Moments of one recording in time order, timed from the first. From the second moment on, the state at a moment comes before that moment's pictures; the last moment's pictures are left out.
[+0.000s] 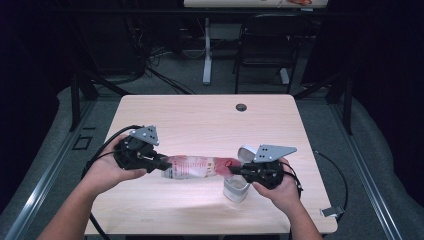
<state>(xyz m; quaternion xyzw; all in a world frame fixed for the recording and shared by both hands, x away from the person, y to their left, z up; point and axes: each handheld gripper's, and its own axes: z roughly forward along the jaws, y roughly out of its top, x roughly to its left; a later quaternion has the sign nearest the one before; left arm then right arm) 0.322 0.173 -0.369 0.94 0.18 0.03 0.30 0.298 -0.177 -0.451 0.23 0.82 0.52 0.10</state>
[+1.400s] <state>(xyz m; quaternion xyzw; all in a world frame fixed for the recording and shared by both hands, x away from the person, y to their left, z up) 0.322 0.157 -0.349 0.94 0.16 0.04 0.30 0.299 -0.183 -0.454 0.24 0.82 0.52 0.09</state>
